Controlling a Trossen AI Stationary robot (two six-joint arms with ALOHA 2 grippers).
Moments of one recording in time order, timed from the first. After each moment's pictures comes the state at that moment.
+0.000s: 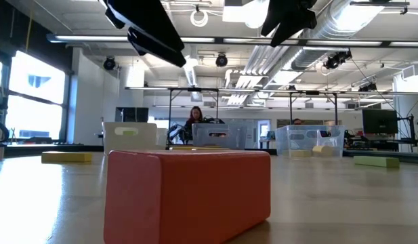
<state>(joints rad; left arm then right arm) -0.27 1.59 1.08 -0.33 -0.31 -0.32 0.09 1.42 1.39 -0.96 0.35 0.57</state>
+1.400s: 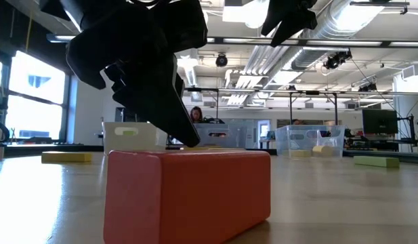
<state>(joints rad) -0.31 1.89 1.08 -0.14 -0.32 -0.33 0.09 1.42 1.39 -0.96 0.33 0.58</state>
